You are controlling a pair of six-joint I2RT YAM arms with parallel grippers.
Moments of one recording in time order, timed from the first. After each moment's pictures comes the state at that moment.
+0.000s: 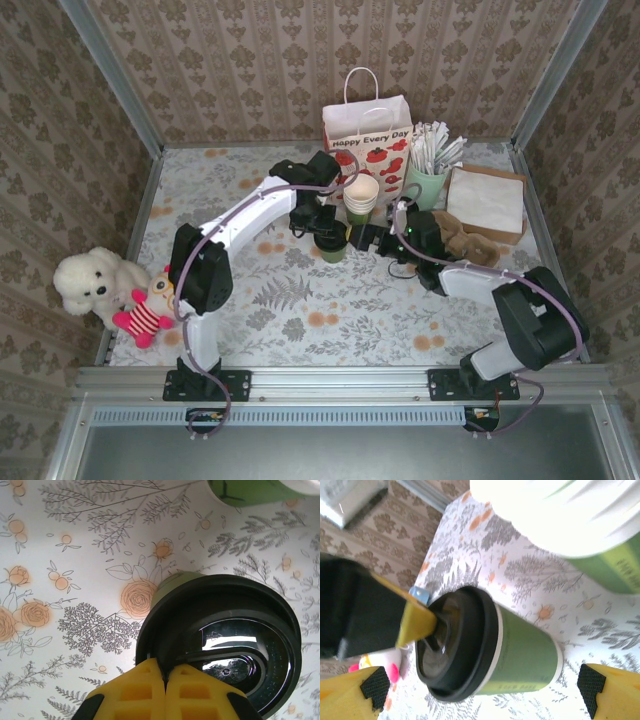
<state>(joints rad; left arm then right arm) -0.71 1.97 1.80 -1.14 0.05 -0.42 0.38 1.47 0.60 0.49 -0.43 0.72</state>
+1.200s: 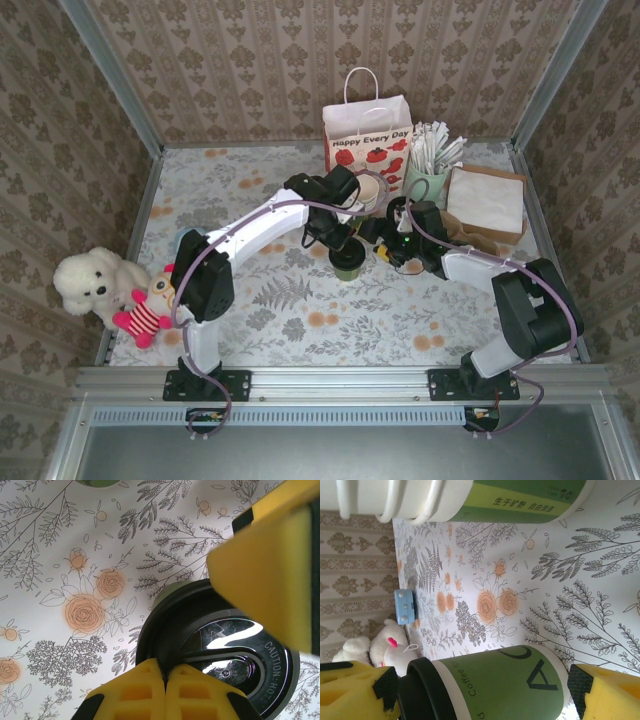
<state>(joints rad) -0.83 1.94 1.74 -1.08 0.10 -0.08 0.32 1.53 0.71 0.17 -0.55 0.94</state>
